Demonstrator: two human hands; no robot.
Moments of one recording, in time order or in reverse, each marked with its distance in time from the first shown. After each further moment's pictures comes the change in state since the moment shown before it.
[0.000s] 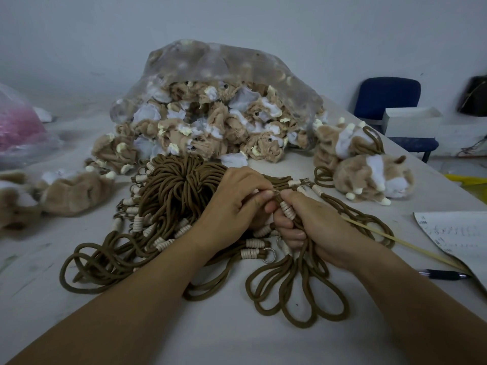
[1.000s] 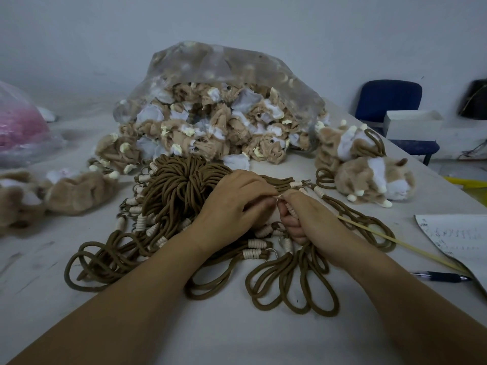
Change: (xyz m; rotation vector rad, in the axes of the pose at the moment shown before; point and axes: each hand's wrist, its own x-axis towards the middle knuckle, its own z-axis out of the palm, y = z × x) left_hand -0.001 -0.006 -0.005 0.180 -0.048 0.118; right_hand 0.009 0.005 -0.004 -0.321 0.139 -0.085
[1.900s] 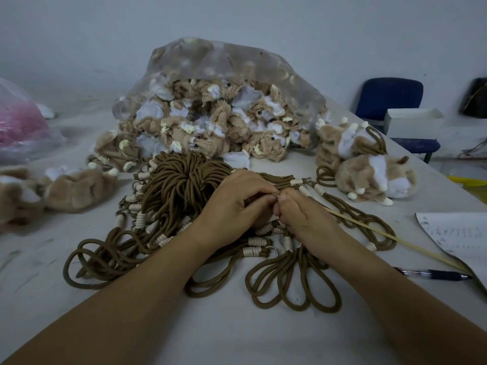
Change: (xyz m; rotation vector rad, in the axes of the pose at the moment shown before) left_hand 0.001 0.007 0.000 -0.199 0.040 -0.108; right_hand -0.005 0.002 0.004 -0.467 0.122 -0.233
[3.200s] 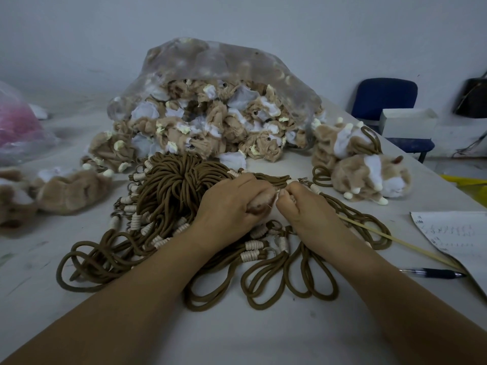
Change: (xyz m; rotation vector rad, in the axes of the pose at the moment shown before) left_hand 0.000 -0.002 0.006 0.355 0.008 0.045; right_hand 0.007 0.006 -0.005 -0.273 0.138 0.017
